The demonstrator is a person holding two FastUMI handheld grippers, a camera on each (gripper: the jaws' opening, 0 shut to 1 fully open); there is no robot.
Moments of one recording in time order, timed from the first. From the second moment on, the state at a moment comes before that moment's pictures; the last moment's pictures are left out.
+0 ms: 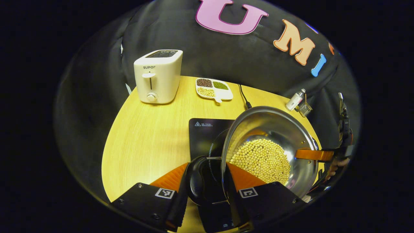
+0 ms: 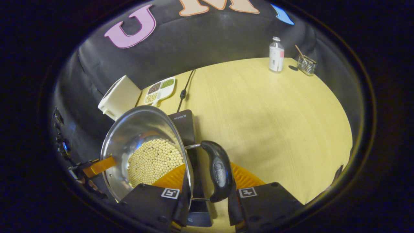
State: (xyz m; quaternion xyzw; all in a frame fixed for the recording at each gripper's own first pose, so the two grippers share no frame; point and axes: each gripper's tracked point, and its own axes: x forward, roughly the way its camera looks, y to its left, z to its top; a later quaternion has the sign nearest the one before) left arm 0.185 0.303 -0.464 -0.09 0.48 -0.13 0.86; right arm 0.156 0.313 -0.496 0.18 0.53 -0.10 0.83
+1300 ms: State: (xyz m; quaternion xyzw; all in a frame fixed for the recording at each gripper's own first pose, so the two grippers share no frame) left arm 0.202 0.330 -0.395 0.04 0.40 -0.03 0.92; right arm 0.186 0.306 -0.452 0.18 0.47 -0.03 0.87
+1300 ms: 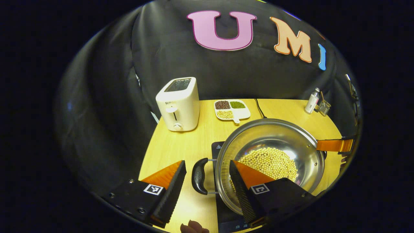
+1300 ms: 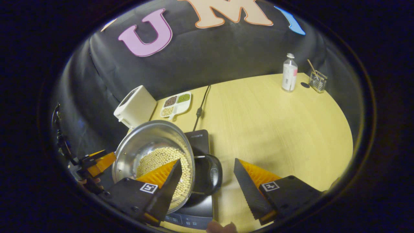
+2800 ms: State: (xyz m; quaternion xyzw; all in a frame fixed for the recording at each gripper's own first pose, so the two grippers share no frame) left arm 0.039 0.124 -0.100 0.02 0.12 -0.09 0.99; right arm 0.015 0.177 -0.151 0.11 0.22 -0.03 0.97
